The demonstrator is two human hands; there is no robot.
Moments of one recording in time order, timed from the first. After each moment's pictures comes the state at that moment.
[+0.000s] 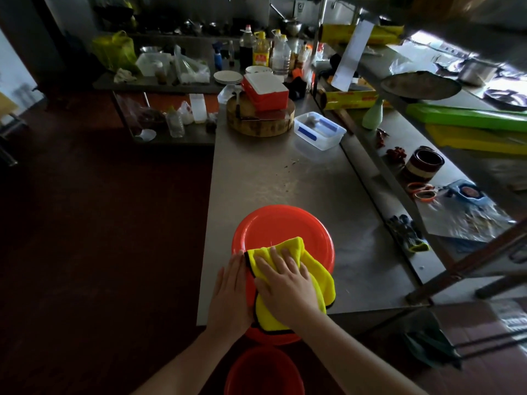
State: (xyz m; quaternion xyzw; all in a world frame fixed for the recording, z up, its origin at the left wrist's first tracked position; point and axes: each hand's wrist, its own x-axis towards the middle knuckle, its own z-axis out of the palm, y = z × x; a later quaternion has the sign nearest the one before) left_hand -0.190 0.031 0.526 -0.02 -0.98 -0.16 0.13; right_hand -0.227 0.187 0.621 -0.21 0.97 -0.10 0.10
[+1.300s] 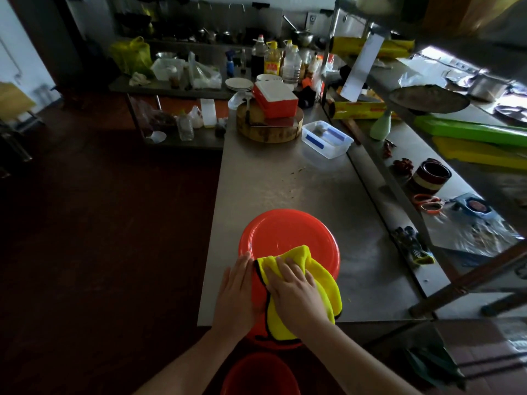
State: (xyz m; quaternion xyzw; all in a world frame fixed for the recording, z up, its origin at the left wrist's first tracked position) left_hand -0.196 0.039 0.522 0.00 -0.97 -0.17 0.15; right_hand -0.224 0.202 0.612 -0.25 0.96 -0.08 0.07
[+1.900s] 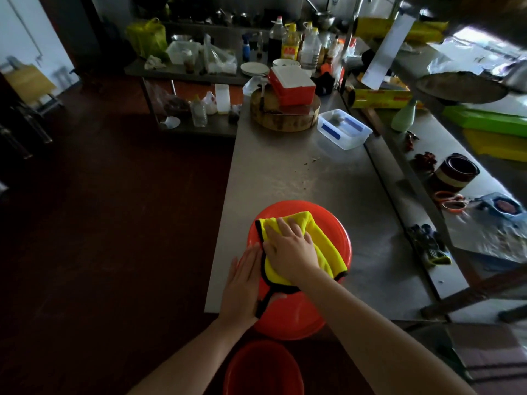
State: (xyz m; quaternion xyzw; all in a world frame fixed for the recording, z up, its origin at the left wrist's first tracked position) left_hand -0.196 0.040 0.530 -0.01 -0.96 -0.22 0.15; right_hand -0.297 0.158 0.626 -0.23 0.96 -0.09 0.10
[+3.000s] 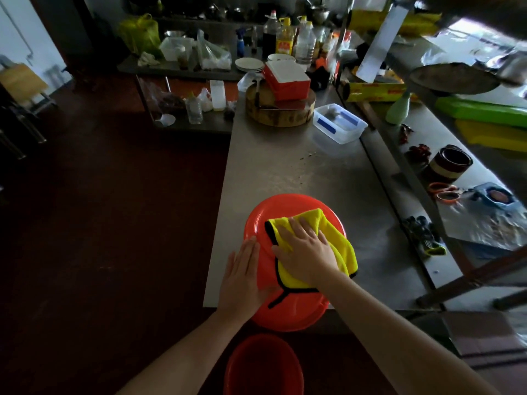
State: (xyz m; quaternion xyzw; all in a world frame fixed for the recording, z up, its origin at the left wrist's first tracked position) left_hand -0.194 0.043 0.530 0.01 -0.97 -0.19 0.12; right_hand -0.292 0.205 0.618 -0.22 0.97 -0.08 0.10
